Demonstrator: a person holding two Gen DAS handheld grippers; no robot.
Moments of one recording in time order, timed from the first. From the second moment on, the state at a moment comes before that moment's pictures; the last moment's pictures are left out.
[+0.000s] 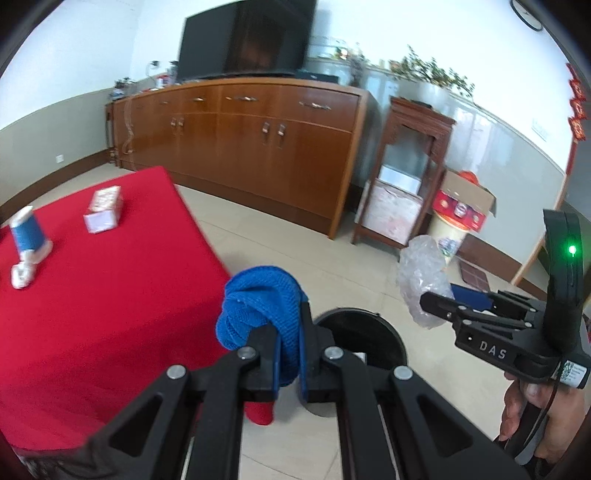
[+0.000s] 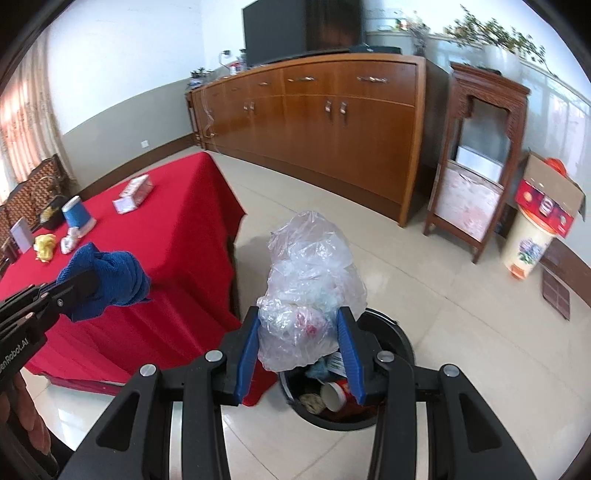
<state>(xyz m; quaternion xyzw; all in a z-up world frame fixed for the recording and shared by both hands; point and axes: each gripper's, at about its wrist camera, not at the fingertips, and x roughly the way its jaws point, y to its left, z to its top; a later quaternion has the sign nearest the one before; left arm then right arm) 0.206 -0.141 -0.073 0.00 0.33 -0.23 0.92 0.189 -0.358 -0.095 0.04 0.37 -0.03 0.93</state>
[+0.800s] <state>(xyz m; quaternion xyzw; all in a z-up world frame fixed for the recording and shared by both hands) 0.231 -0.256 -0.167 0.03 0.43 -0.29 0.85 0.210 -0.448 -0.230 0.04 0.48 -0.04 0.88</state>
